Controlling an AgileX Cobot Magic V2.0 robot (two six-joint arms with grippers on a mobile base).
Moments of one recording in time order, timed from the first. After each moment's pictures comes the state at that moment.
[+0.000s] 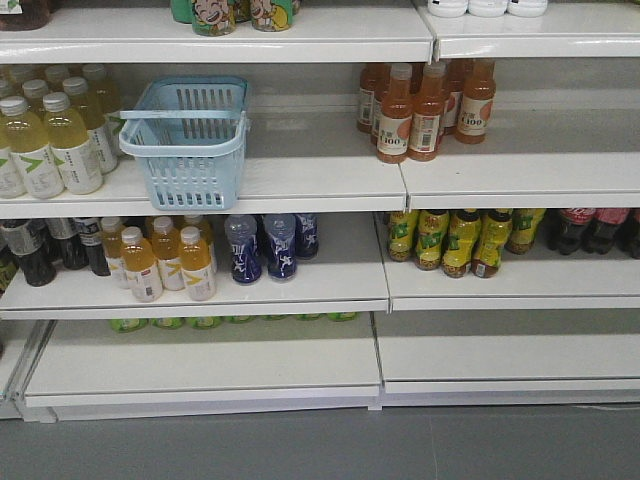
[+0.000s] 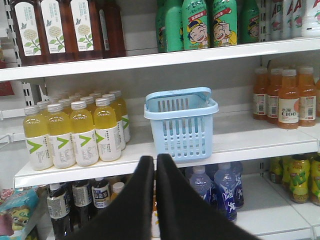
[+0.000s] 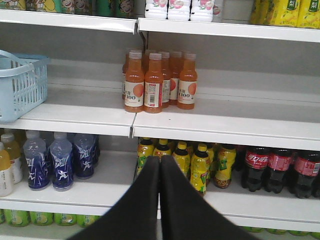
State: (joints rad) left arm -0.02 -0.01 0.04 -0.02 -0.02 0.01; right arm 0.03 -0.01 0.03 0.02 0.10 -0.10
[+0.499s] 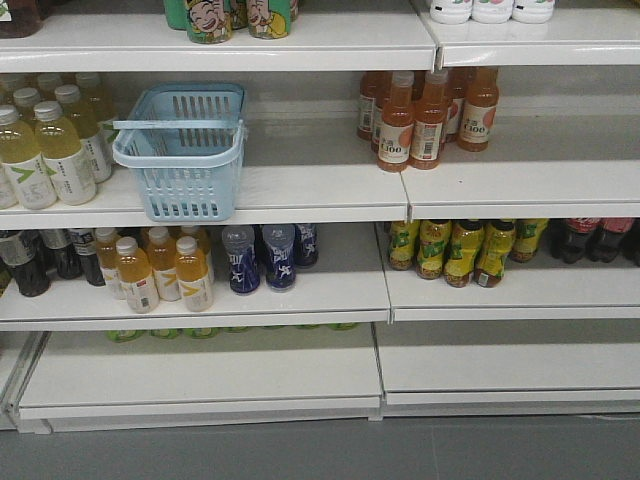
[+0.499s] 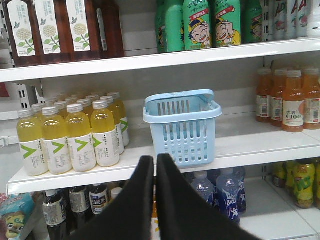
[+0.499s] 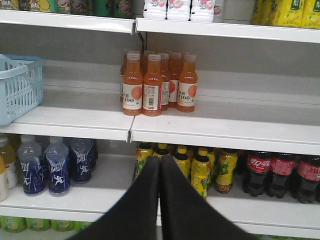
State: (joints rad) left arm -0.02 -0.01 0.04 -0.02 -0.02 0.01; right arm 0.03 -0.01 0.03 0.02 0.10 -0.10
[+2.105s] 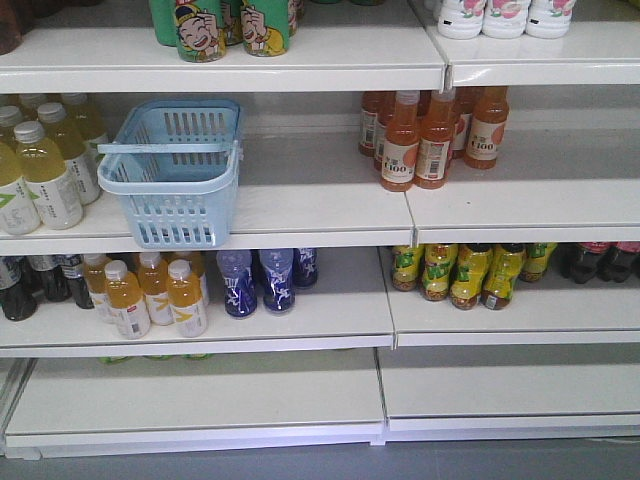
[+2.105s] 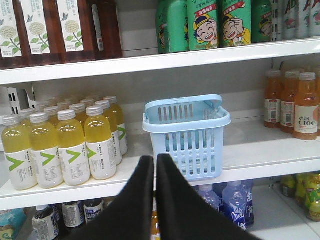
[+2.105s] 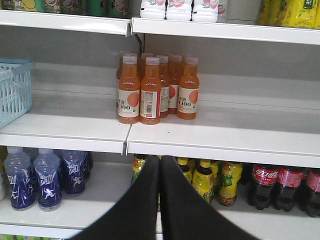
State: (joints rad) left arm -0.02 -0.01 0.04 -0.02 -0.02 0.01; right arm 0.03 -0.01 0.03 0.02 0.10 -0.10
